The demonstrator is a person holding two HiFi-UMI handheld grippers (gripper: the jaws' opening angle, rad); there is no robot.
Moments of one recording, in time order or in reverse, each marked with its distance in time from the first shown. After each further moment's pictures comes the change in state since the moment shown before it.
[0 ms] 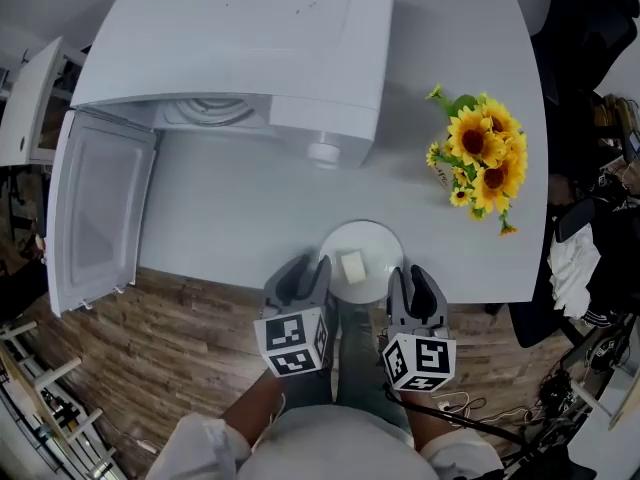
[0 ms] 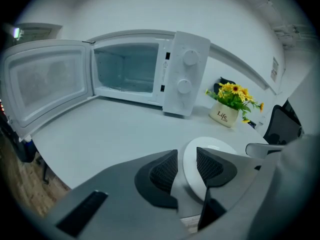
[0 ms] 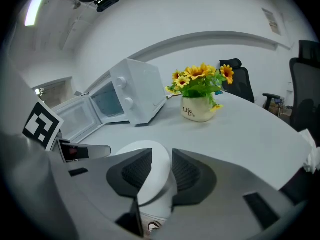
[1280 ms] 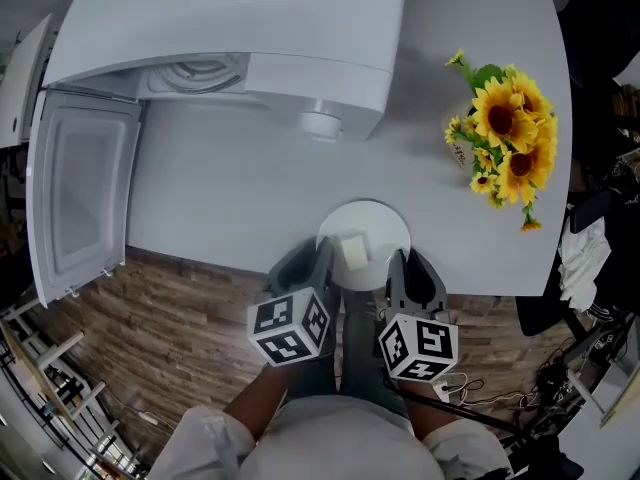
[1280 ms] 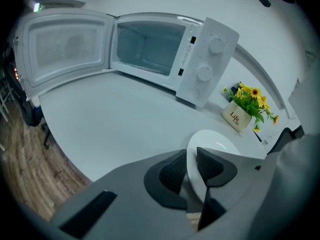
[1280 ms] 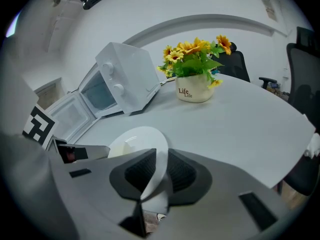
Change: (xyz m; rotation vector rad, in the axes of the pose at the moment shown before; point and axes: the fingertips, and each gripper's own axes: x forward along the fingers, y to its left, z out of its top) left arm 0.014 0.002 -0.036 -0.252 0.117 0.049; right arm 0.020 -0.004 -0.032 0.097 0.143 -0.026
